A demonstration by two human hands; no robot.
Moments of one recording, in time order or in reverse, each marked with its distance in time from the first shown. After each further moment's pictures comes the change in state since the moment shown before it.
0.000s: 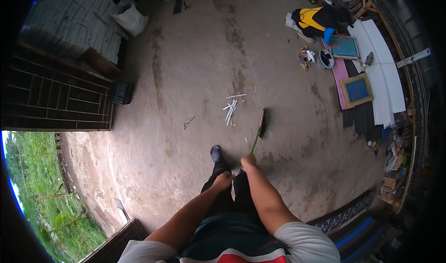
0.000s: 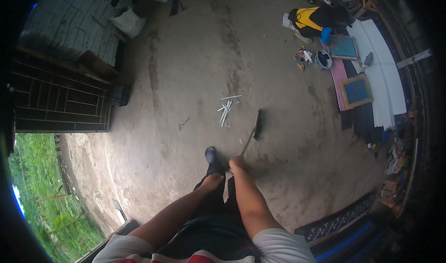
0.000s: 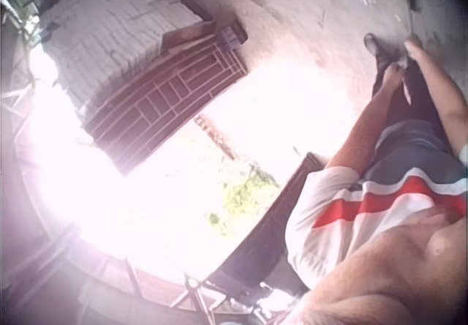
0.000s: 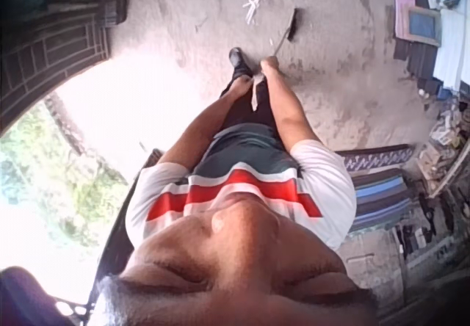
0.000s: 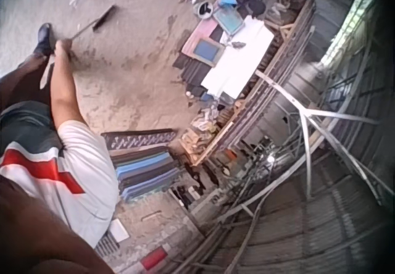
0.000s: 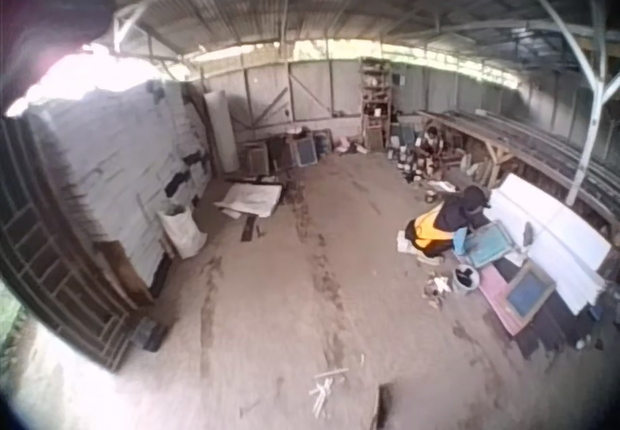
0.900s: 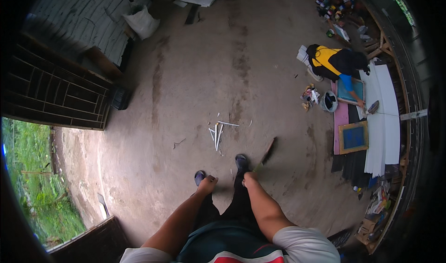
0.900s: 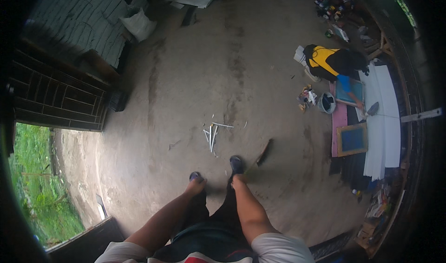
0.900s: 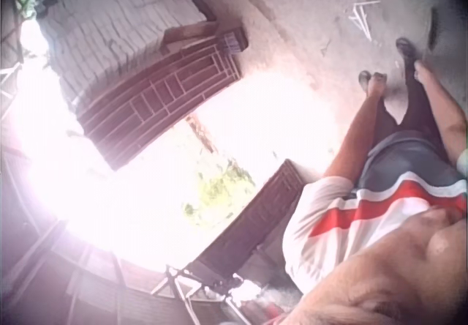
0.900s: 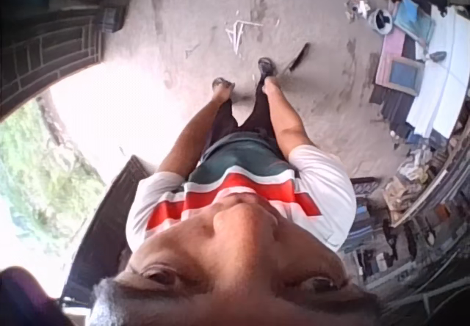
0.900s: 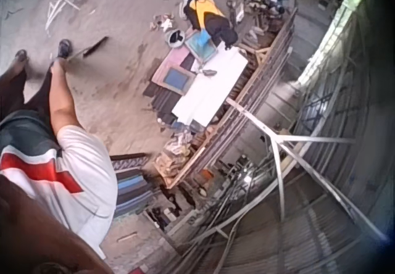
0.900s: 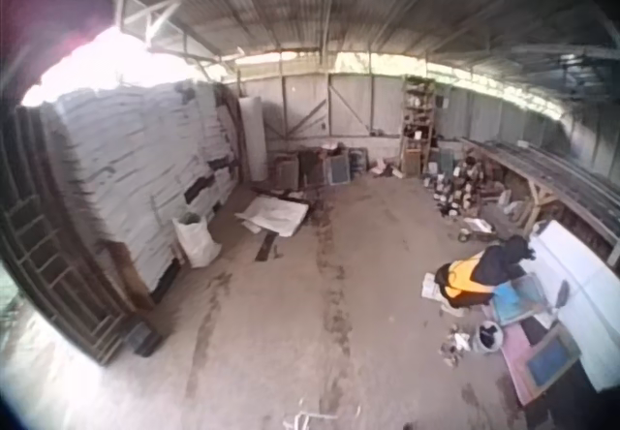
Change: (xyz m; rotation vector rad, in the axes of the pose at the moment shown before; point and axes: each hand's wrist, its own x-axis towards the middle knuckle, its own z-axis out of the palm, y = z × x) left_hand 0.137 0.112 -0.075 -0.070 0.200 -0.130; right_hand 0.080 -0.161 -0.112 0.510 0.073 0.318
